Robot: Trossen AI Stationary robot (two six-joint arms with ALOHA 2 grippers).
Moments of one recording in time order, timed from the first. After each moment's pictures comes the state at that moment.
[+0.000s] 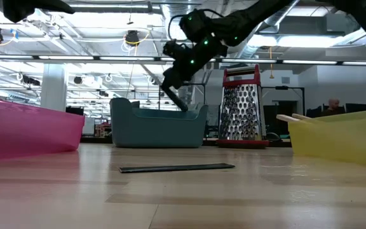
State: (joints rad) left arm -0.81 0.92 0.82 -0.68 -1.06 -1.31; right arm -0.35 2.01 1.54 0.01 0.27 -0.49
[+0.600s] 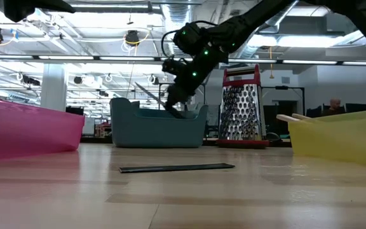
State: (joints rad) left arm -0.82 0.92 0.82 -0.68 -1.08 -1.31; right arm -0.33 2.06 1.52 -0.17 0.24 -0.41
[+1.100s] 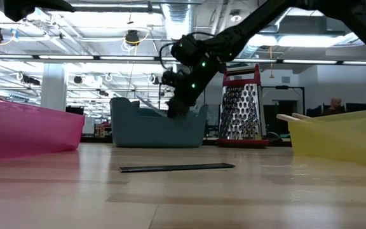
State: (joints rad) left arm -0.81 0.92 0.82 -0.67 -1.08 -1.31; right arm -0.34 2.12 1.53 -0.14 0.27 -0.42
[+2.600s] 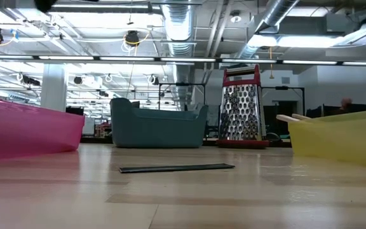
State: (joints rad) left arm -0.74 1.05 0.82 -0.35 -1.03 -0.84; right arm 0.00 1.43 1.95 -0.91 0.24 -0.16
